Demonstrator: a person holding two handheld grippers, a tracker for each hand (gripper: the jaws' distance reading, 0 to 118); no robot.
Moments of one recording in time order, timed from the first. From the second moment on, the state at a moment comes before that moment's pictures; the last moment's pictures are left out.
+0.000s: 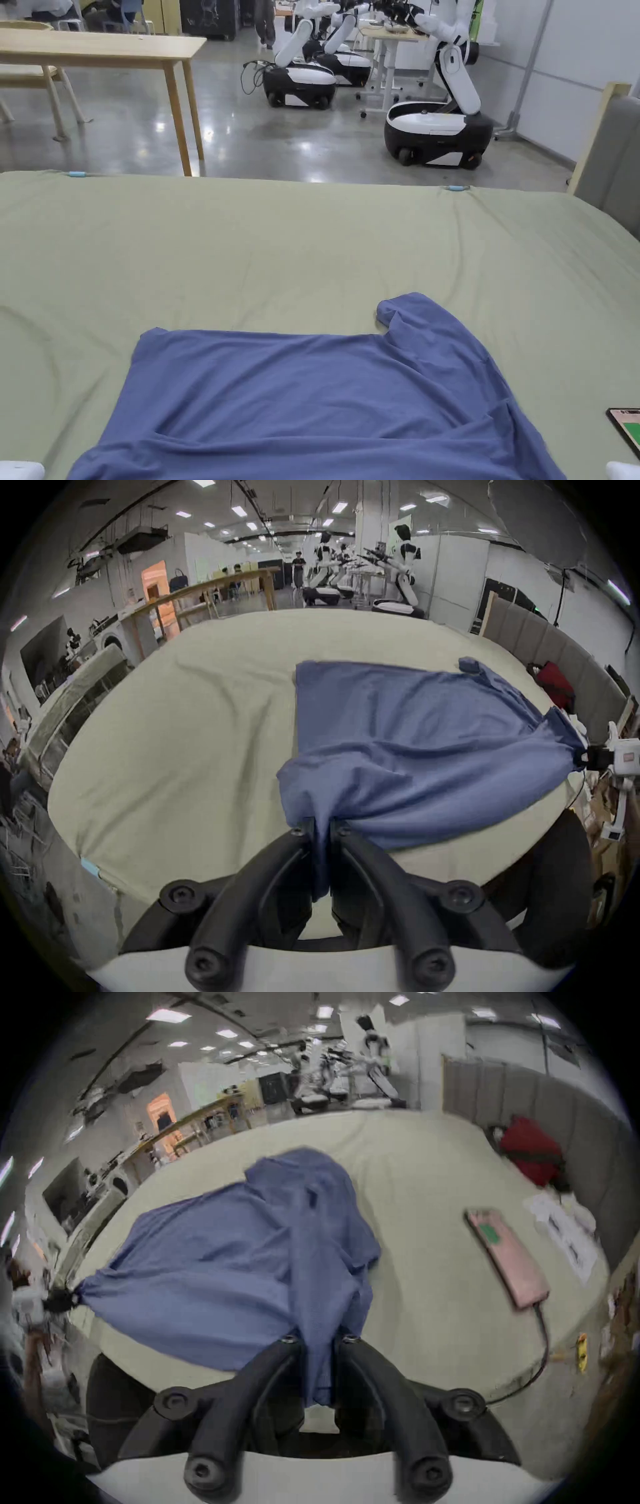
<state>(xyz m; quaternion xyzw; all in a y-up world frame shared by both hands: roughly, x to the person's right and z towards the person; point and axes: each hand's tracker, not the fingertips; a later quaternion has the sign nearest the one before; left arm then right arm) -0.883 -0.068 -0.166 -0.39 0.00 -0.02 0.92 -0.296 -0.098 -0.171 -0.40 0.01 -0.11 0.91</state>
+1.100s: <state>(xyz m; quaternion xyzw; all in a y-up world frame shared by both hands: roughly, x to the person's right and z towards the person) -0.876 -0.079 -0.468 -0.40 0.04 -0.07 0.91 -0.386 -0.046 -0.275 -0.30 0.06 0.01 0.95</state>
